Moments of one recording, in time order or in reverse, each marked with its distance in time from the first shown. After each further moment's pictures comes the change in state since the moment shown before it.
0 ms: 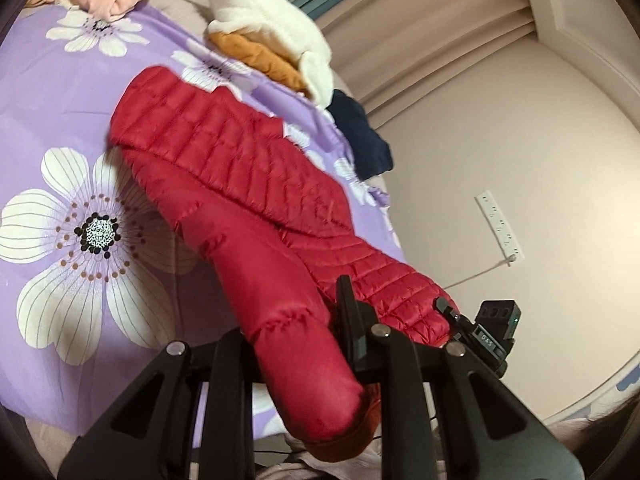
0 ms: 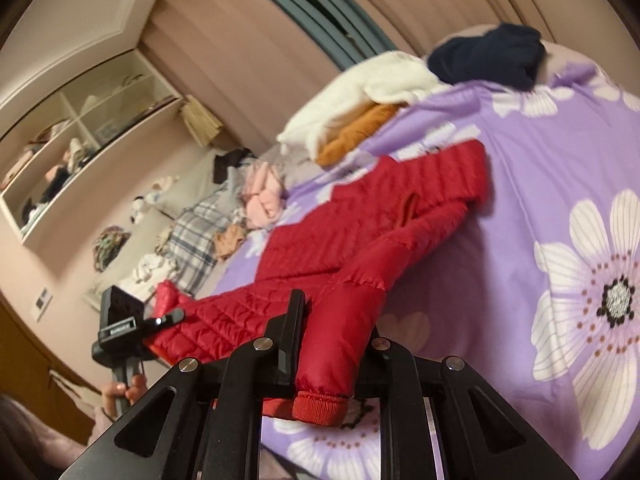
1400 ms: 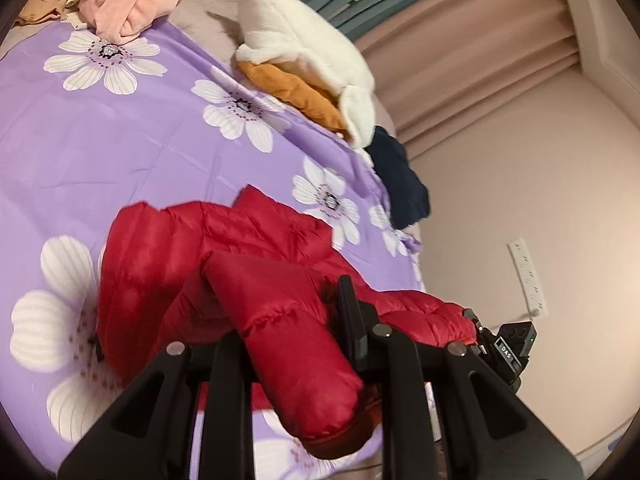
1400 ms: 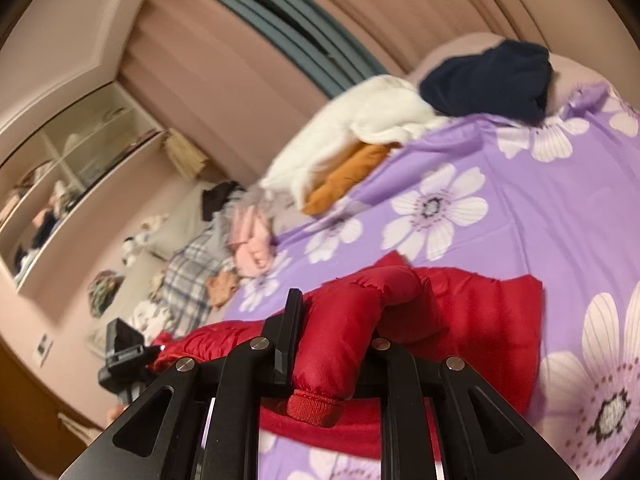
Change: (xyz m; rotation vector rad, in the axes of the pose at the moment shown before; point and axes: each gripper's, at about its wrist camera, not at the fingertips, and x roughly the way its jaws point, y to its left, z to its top) left arm 0.052 0.016 0.130 -0.097 -0.027 0.134; right arm 0.073 -0.055 0.113 0.109 -0.022 -0.040
